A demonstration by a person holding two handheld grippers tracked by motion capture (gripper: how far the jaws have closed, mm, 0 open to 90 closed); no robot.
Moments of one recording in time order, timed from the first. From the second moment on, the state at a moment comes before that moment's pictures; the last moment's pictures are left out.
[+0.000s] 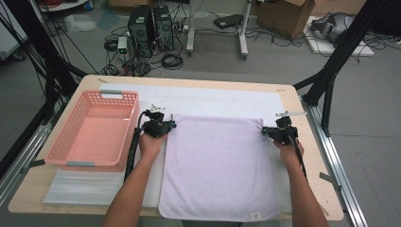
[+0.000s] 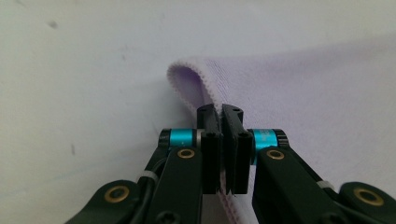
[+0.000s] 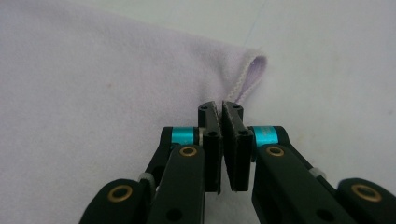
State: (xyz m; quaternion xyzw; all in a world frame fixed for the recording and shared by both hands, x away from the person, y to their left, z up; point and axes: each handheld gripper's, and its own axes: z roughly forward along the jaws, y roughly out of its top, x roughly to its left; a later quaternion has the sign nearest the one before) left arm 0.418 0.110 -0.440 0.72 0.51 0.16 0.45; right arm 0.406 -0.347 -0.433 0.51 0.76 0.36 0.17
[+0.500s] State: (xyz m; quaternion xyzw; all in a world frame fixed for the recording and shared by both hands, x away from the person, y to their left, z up) left arm 0.418 0.119 -0.414 0.70 0.48 0.17 0.50; right arm 0.406 -0.351 -0.406 0.49 0.73 0.42 0.21
